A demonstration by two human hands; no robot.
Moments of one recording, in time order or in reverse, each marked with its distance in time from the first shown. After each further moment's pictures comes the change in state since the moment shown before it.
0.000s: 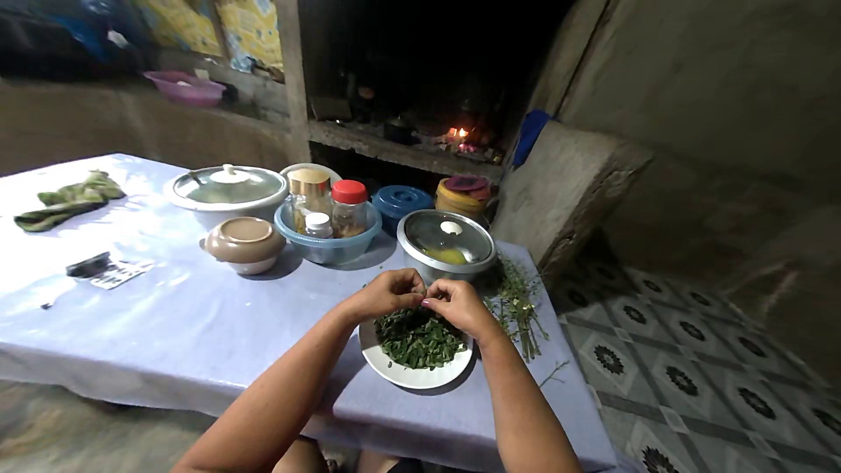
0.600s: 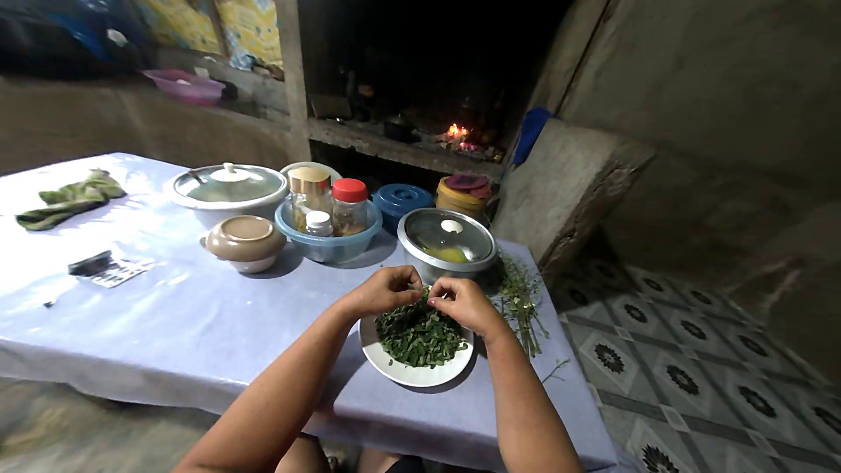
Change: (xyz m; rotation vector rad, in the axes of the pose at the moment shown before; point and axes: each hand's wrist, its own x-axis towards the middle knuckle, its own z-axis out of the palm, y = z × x) left_hand -0.003 0.007 -0.004 0.095 0.031 -0.035; right_hand -0.002 -0.002 -0.011 -0.056 -0.057 0.011
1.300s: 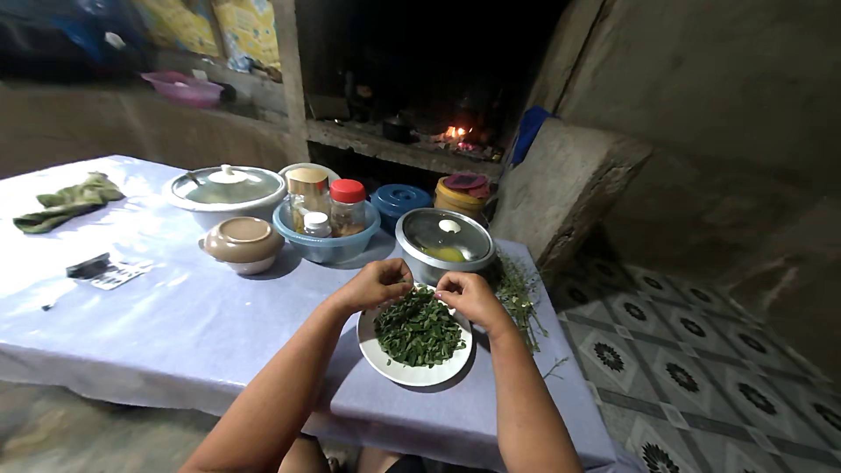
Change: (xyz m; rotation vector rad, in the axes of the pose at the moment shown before) left_hand -0.001 -0.004 -0.013 0.035 0.064 -0.034; right_hand 0.000 0.007 -0.011 0.006 0.086 0.027
